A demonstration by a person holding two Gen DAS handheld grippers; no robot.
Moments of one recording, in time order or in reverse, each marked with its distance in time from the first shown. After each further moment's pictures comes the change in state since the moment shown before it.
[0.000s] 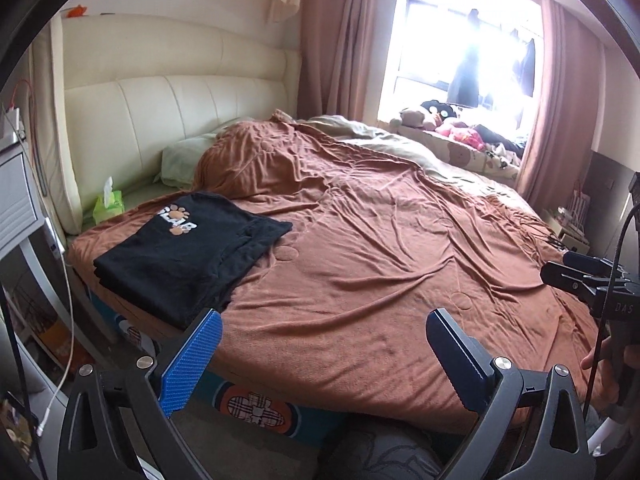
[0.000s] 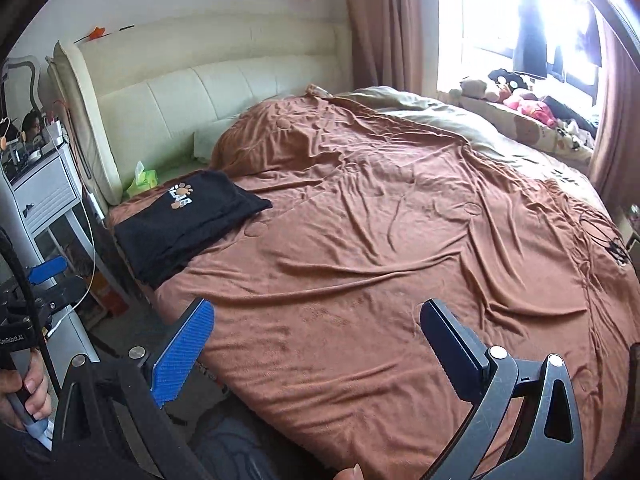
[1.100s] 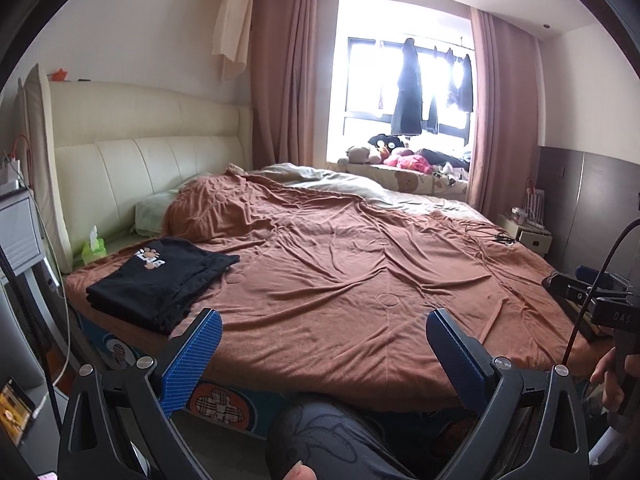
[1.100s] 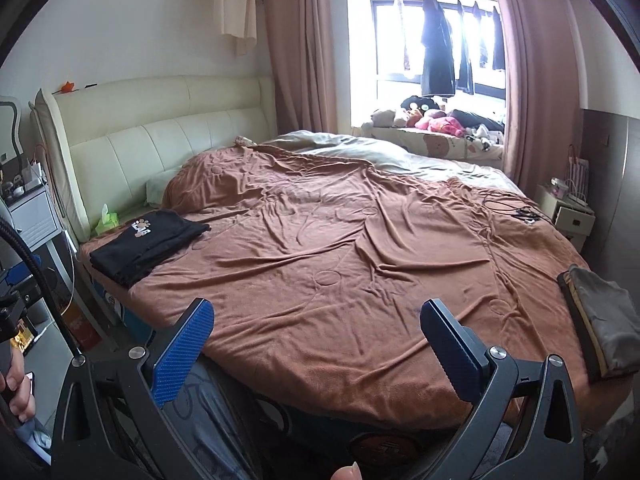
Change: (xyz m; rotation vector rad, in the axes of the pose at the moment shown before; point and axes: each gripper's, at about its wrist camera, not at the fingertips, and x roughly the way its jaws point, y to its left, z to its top) left arm -0.113 -0.088 -0.068 0.115 -0.185 -0.089; right arm -0.153 -0.021 -0.134 0.119 -0.193 -0.185
